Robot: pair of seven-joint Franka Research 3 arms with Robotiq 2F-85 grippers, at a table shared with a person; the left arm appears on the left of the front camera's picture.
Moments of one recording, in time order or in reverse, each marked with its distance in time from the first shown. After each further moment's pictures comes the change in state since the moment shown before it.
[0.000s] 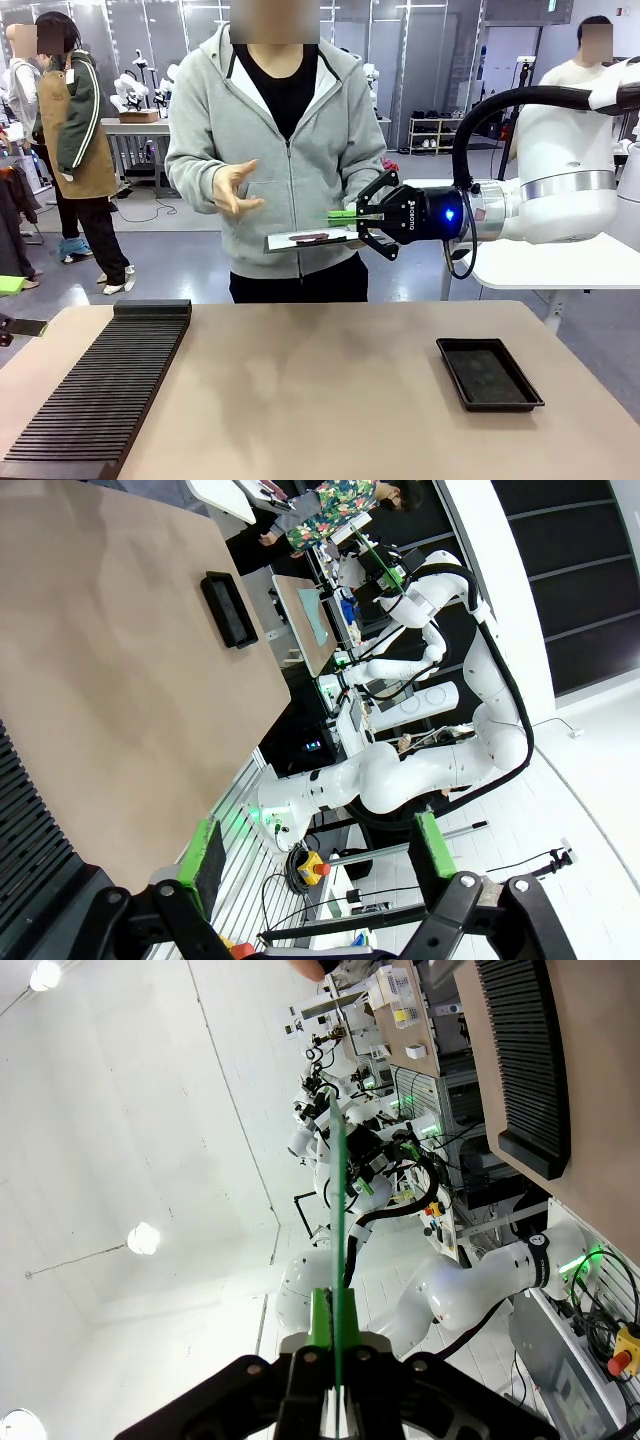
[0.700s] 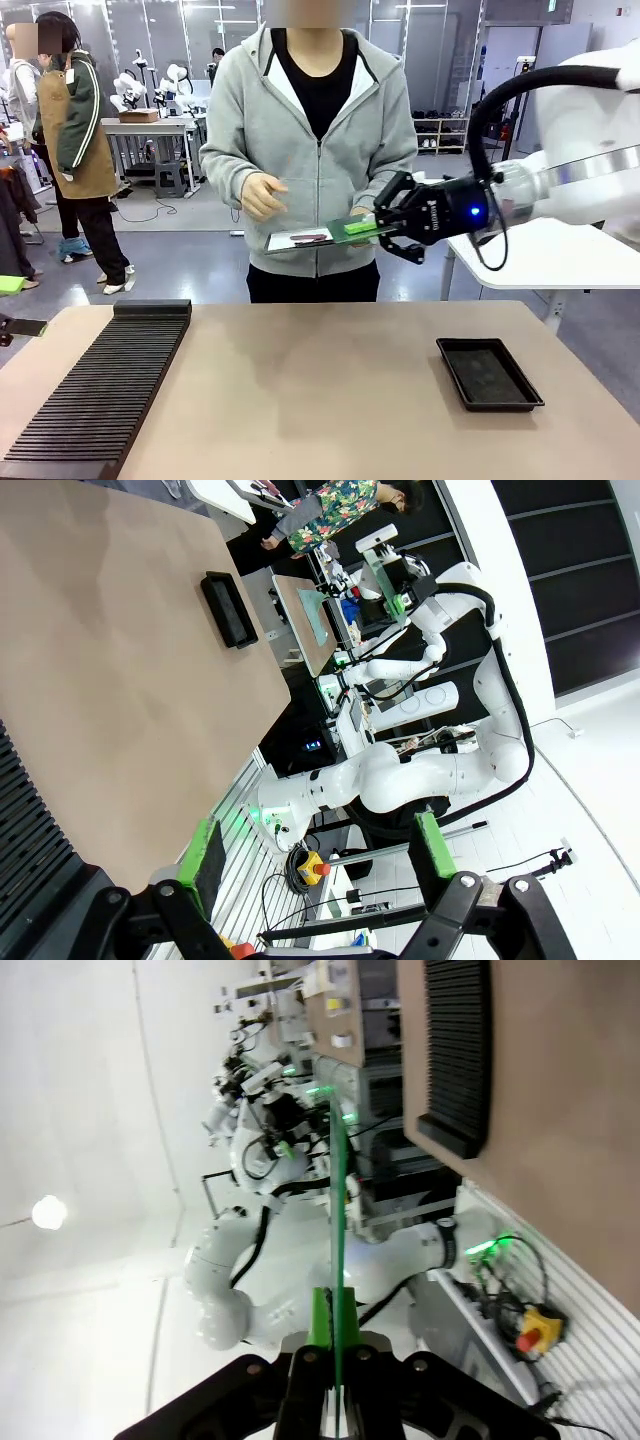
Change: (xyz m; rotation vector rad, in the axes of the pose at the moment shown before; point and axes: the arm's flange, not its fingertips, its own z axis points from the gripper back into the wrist) left arm 0.000 0.000 0.000 0.000 0.000 0.000; right arm -0.042 0.018 0.032 -0.242 0.010 0.177
